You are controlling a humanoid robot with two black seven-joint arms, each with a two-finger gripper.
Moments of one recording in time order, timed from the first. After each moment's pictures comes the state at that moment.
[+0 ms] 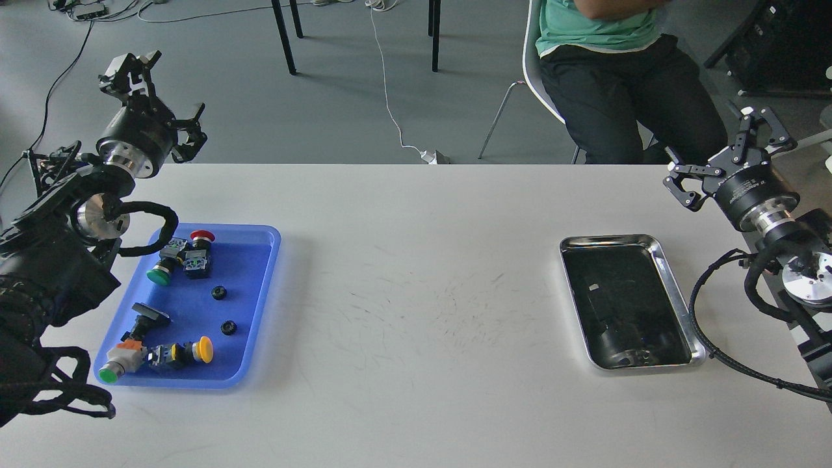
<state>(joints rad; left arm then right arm) -0.93 0.28 -0.73 -0.21 0.08 -0.49 -0.31 0.52 -0.50 1.03 0.83 0.01 0.38 0.10</state>
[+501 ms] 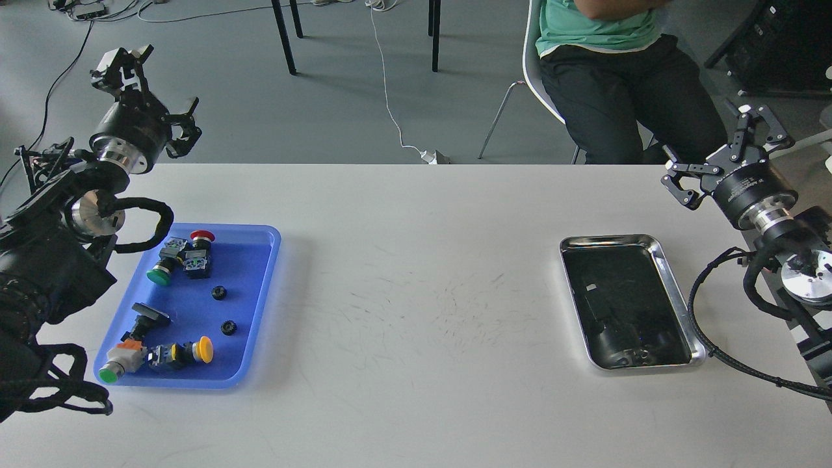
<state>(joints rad) -0.94 0.29 -0.73 -0.21 0.07 -0.49 -0.30 0.53 -0.50 1.03 0.83 0.01 0.38 0.10</state>
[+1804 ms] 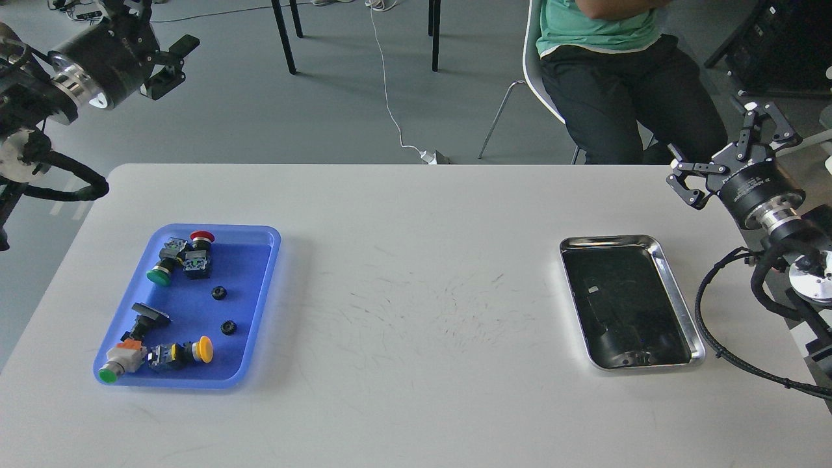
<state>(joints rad) -1.04 0.64 -0.52 -0.71 0.38 -0.49 -0.30 0.52 -0.53 1.03 0.84 0.01 0.39 0.11</state>
